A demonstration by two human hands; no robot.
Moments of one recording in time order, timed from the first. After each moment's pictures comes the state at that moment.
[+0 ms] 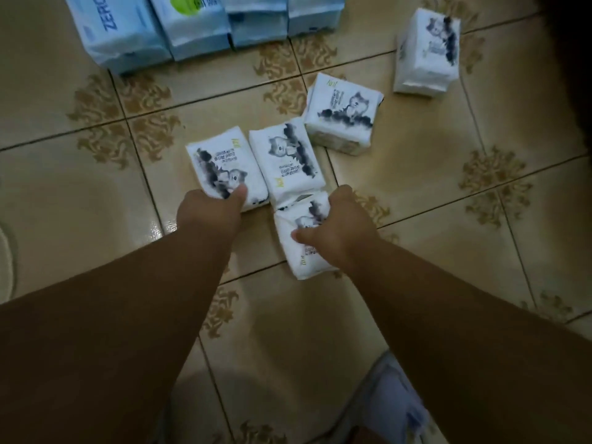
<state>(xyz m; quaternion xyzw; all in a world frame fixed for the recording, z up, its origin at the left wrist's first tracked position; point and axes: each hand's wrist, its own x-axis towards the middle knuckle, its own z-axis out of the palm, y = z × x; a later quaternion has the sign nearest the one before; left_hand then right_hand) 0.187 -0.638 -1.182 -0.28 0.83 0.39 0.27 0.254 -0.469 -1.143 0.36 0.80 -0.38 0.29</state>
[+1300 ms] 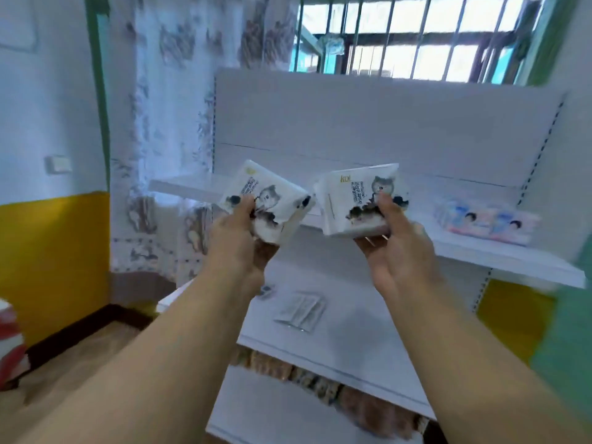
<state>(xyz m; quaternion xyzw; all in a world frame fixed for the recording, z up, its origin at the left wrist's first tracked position) 0.405 -0.383 -0.043 0.21 0.29 0.82 0.45 0.591 -0.331 -0.022 0.23 0.34 -0.63 -0.66</state>
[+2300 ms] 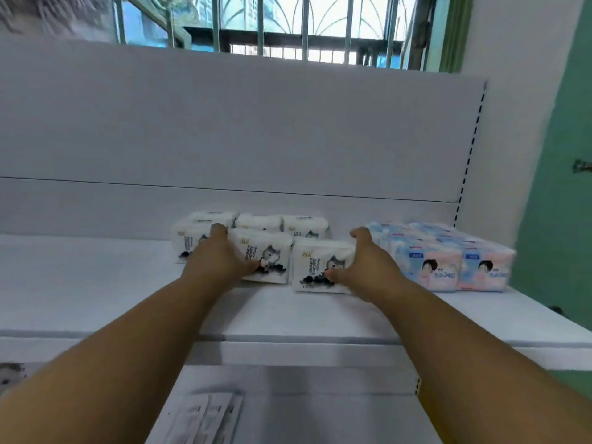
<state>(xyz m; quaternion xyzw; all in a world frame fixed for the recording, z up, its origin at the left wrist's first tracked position) 0.451 0.051 -0.013 0.63 0.69 0.36 0.07 0.692 0.040 -0.013 0.64 0.67 -0.12 -0.35</state>
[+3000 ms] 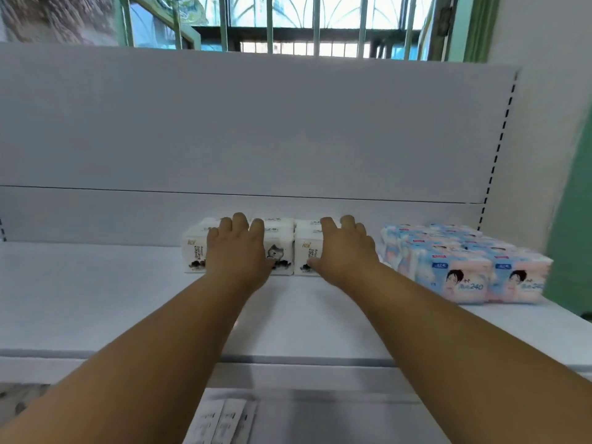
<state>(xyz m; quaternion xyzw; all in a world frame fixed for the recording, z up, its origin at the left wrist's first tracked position) 0.457 0.096 -0.009 0.67 0.67 0.22 -0.24 0.639 0.101 0.005 0.64 0.73 0.09 -0.22</state>
